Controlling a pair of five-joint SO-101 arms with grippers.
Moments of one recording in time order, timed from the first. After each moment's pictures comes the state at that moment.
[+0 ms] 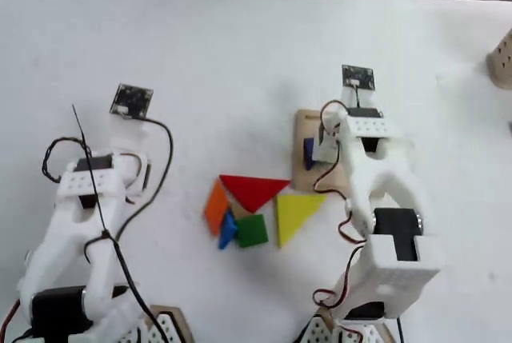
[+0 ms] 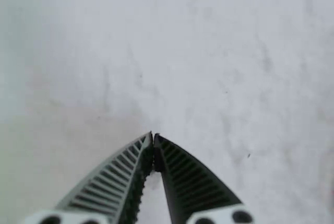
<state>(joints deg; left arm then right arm) -12.0 -18.7 55.6 40.7 -16.6 -3.3 12.4 22.3 53.4 -4.5</state>
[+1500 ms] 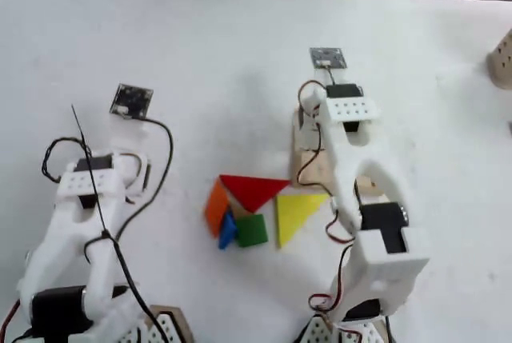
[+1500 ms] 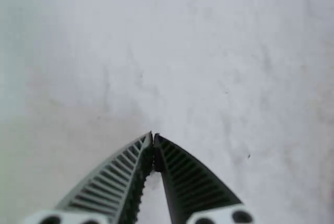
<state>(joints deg) -12.0 -18.7 55.6 40.5 -16.6 -10.4 14.0 8.6 66.5 0.0</state>
